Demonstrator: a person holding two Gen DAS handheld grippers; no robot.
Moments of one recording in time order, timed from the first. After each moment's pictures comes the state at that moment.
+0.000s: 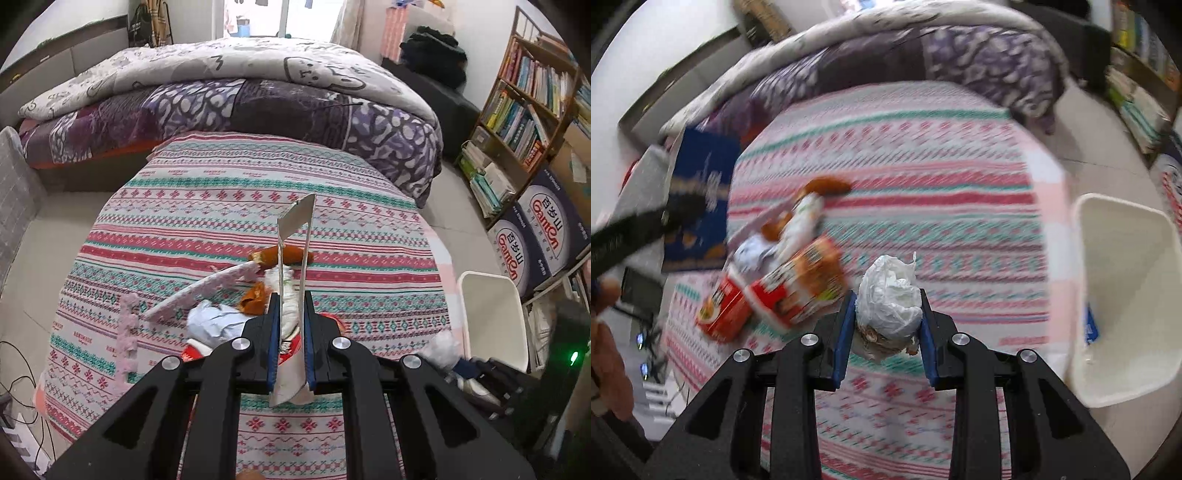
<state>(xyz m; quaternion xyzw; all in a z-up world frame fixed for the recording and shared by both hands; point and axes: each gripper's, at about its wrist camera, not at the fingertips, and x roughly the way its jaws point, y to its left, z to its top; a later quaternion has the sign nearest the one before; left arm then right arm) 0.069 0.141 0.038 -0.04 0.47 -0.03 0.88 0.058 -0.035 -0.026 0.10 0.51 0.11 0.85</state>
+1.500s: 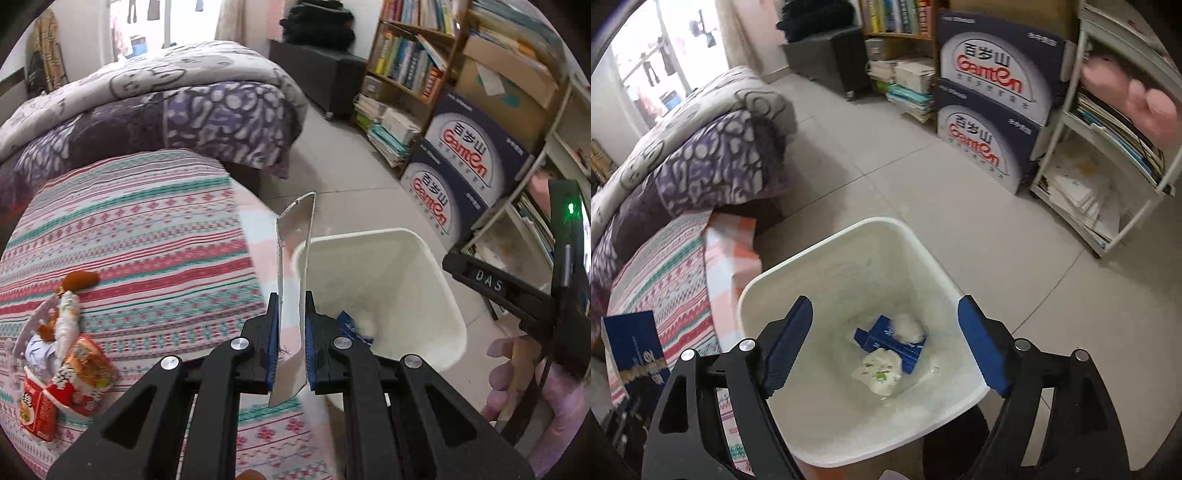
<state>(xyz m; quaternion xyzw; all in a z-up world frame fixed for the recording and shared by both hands) 0.061 -0.090 0.006 0.03 0.46 -0.20 0.86 0.031 -0.295 -0.022 0.20 0.45 -0.25 0.83</state>
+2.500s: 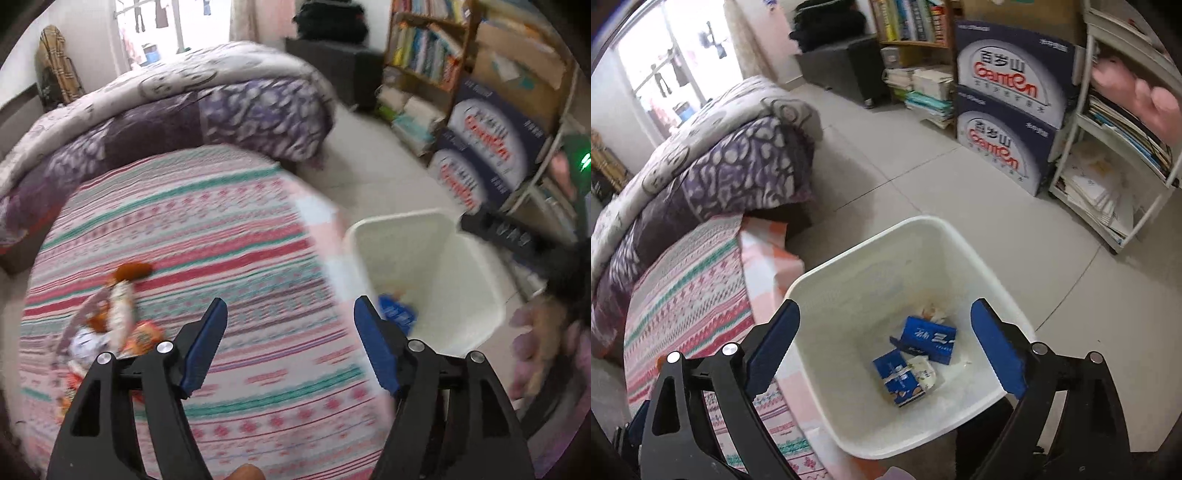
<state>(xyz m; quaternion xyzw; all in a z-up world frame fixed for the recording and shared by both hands) 0.049 -0.038 0.007 0.09 0.47 -0.14 0.87 0.040 -0.243 -0.012 0.22 0.44 -0.21 0.85</state>
